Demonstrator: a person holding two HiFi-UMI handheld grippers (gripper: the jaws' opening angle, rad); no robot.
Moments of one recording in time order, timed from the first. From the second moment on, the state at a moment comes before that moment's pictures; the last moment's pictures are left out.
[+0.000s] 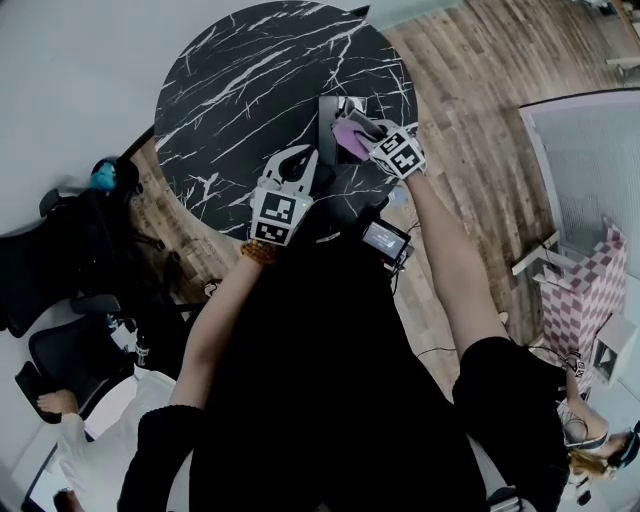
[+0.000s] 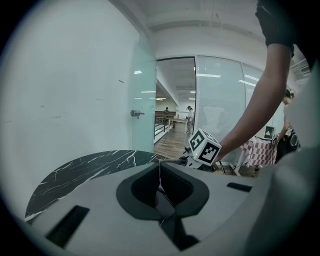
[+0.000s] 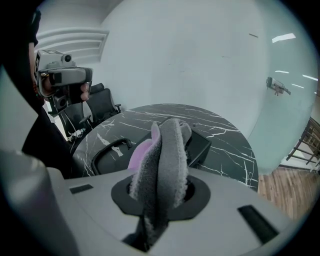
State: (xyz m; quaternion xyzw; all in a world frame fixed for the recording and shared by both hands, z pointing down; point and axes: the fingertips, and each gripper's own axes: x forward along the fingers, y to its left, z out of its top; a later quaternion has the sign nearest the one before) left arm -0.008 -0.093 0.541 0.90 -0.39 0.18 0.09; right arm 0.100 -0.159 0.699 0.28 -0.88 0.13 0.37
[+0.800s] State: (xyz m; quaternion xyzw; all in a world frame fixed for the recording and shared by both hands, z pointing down) left arm -0.010 -0.092 0.544 0.90 -0.38 0.19 0.09; right arm 0.099 -0.122 0.716 0.26 -0.88 0.15 0.37
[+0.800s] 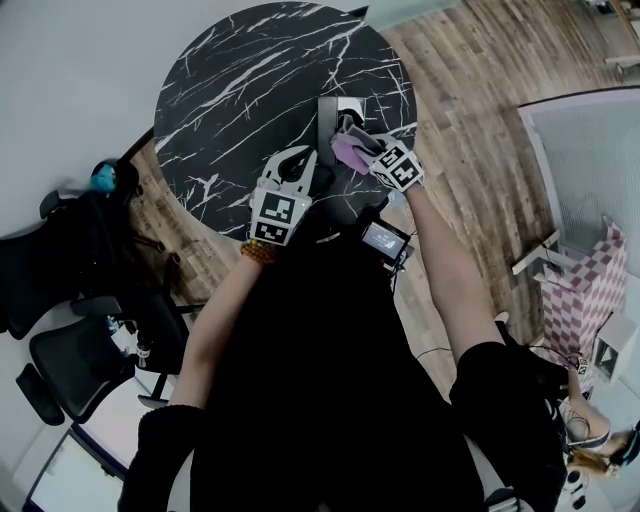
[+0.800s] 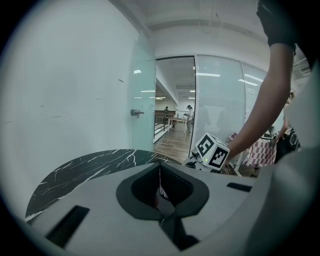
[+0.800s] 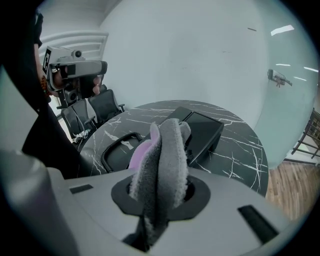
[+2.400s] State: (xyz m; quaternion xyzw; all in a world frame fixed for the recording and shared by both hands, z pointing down) left arm 0.006 -0.092 0.521 0.91 -0.38 0.15 0.07; right arm 0.085 -0.122 0.600 0.37 -0.89 0.13 0.22
